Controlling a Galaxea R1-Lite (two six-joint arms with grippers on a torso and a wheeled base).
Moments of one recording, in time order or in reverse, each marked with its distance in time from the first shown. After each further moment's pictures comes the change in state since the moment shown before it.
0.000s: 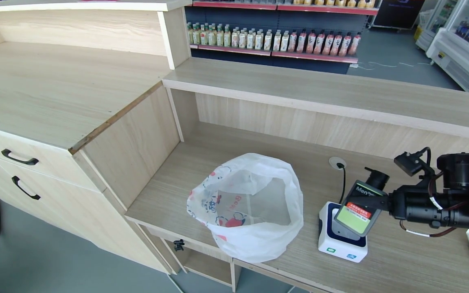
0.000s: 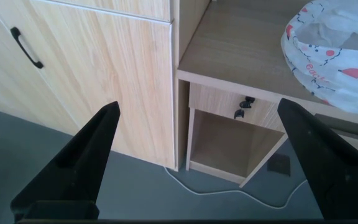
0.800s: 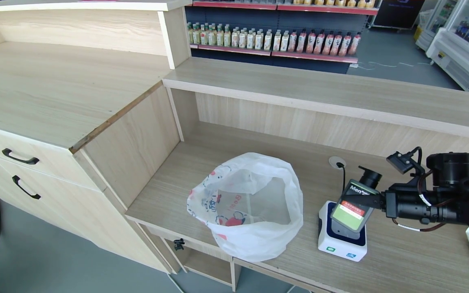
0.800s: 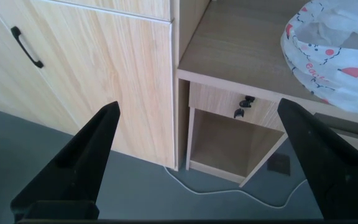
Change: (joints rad) left arm 0.000 0.000 0.000 0.000 0.000 0.000; right arm 0.009 0.073 -0.047 -0.025 0.001 -0.081
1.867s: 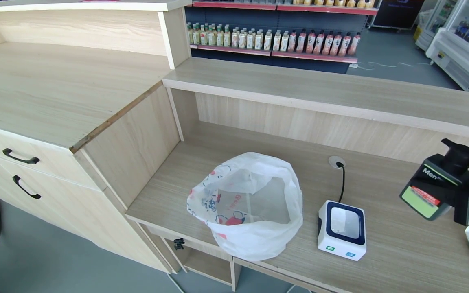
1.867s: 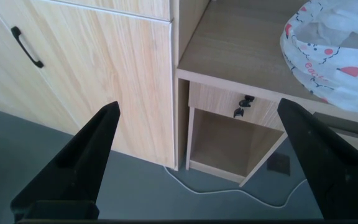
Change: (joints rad) left arm 0.000 0.000 0.000 0.000 0.000 0.000; right arm 0.030 -0.673 0.127 0.247 -0.687 -0.329
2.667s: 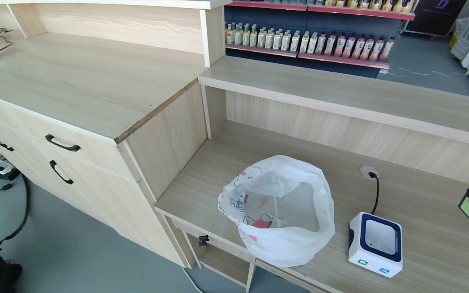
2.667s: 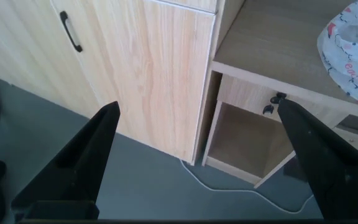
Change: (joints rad) left arm 0.000 0.000 0.000 0.000 0.000 0.000; right arm 0.097 -0.253 0.030 0.138 -0.399 -0.117
